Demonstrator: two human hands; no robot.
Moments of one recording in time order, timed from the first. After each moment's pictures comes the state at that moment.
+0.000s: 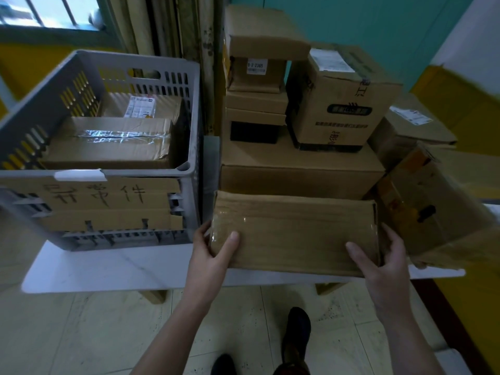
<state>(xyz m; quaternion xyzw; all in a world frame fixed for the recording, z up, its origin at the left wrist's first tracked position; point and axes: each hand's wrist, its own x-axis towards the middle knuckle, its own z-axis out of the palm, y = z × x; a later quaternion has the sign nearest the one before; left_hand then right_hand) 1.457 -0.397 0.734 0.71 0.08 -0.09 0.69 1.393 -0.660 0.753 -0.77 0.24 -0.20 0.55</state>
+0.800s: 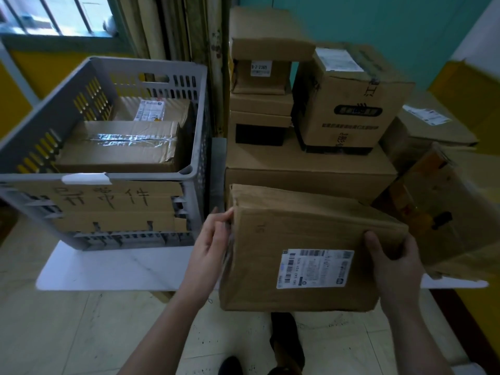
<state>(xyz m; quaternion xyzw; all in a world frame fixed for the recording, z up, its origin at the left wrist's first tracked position) 1.473 -0.394 0.742 0.72 0.00 -0.07 0.69 1.419 -0.676 0.746 -0.76 0.28 -0.24 0.54</state>
